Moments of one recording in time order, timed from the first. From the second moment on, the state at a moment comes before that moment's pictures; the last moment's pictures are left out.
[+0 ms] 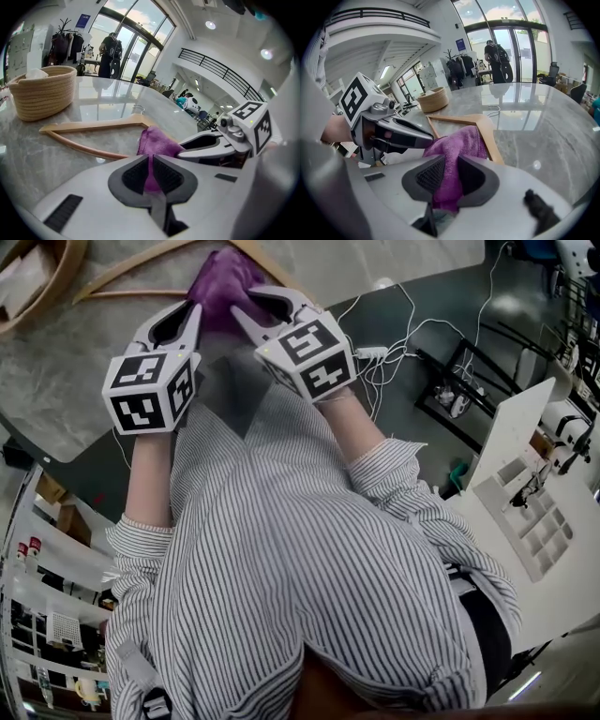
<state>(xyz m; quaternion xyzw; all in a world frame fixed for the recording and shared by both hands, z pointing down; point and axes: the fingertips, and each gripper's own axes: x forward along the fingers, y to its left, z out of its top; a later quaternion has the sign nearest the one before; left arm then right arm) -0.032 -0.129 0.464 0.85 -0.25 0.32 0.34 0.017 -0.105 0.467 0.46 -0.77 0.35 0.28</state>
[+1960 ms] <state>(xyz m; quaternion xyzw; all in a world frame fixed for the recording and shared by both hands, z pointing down) 0.028 -0.033 0.431 0.88 -0.20 0.28 0.33 0.083 -0.026 0.433 0.48 -0.78 0.31 0.25</state>
